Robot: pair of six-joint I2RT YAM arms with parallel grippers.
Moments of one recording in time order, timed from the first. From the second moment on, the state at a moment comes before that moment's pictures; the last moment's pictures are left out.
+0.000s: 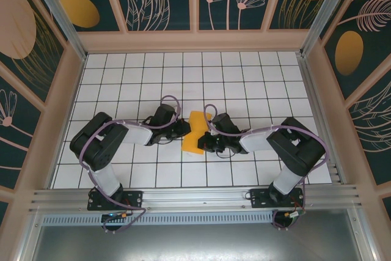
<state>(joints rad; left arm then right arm) -0.60 1.77 0.66 0.33 0.35 -0.89 0.77 1.66 0.57 0.24 -0.45 0.91</state>
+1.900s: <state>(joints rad) -0.65 1.80 0.72 0.27 0.41 -0.83 0.72 1.35 0.43 0.10 -0.40 1.00</state>
